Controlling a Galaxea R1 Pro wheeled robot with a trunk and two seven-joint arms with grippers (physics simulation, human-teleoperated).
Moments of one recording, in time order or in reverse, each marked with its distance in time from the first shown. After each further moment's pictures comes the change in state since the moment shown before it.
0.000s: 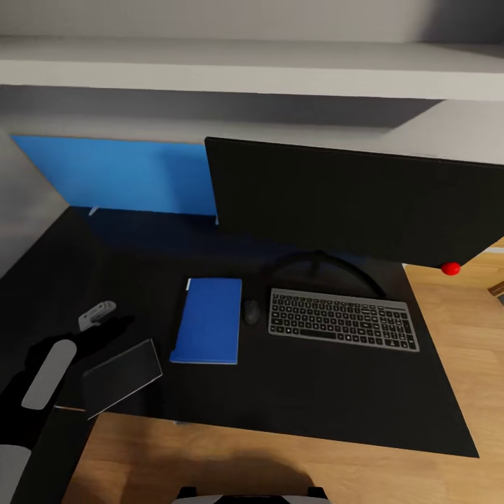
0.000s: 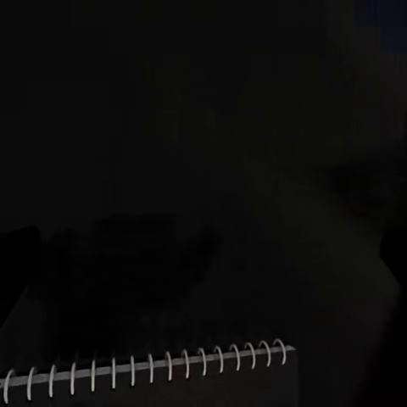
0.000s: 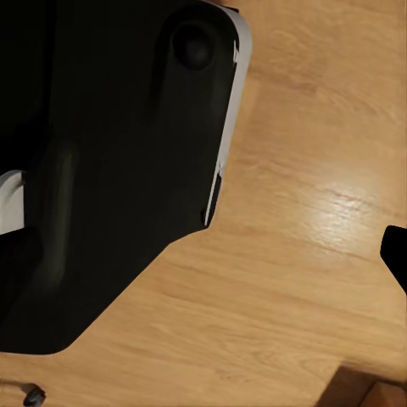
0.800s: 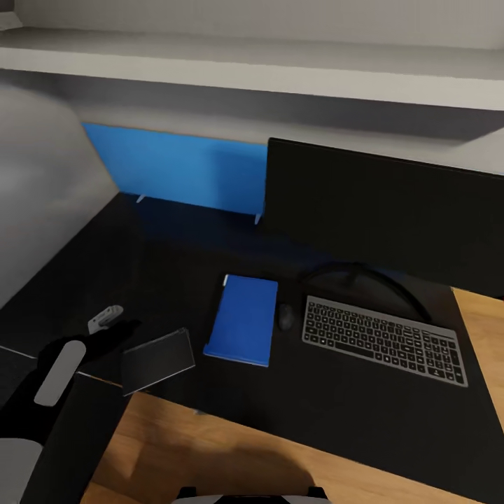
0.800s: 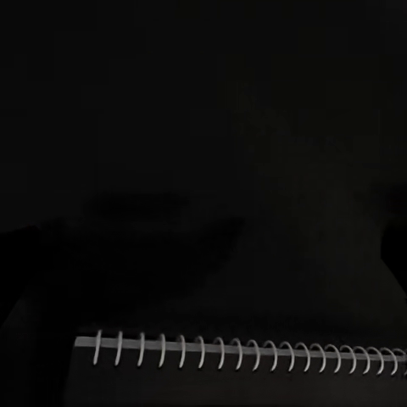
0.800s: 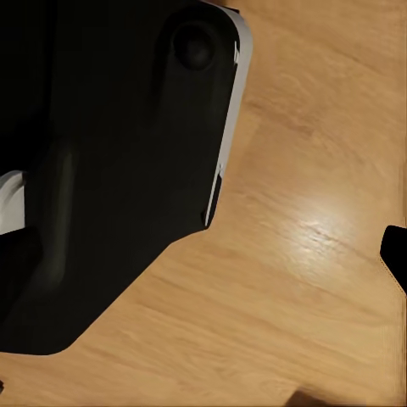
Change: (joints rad) left arm -0.022 -0.029 -0.011 0.073 0.003 -0.003 -0.005; right arm 0.000 0.000 0.002 0.000 -0.001 -0.002 0.000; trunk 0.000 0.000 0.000
